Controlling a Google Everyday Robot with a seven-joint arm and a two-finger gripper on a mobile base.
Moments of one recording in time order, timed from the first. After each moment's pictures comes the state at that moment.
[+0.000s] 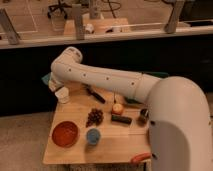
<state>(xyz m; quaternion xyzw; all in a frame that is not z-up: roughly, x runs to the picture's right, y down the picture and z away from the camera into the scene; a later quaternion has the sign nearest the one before) -0.257 -0.021 0.756 0.15 -0.24 -0.86 0.41</state>
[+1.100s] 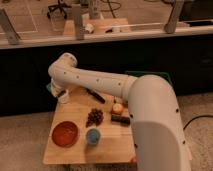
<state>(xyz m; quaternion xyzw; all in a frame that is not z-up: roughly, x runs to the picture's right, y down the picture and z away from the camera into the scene) -0.262 0.008 0.812 0.08 -0.27 -0.86 0.42</state>
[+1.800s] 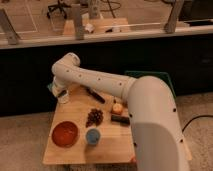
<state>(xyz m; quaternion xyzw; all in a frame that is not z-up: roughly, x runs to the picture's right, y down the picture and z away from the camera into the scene) -0.258 0.008 0.823 0.08 -0.29 -0.85 0.44</state>
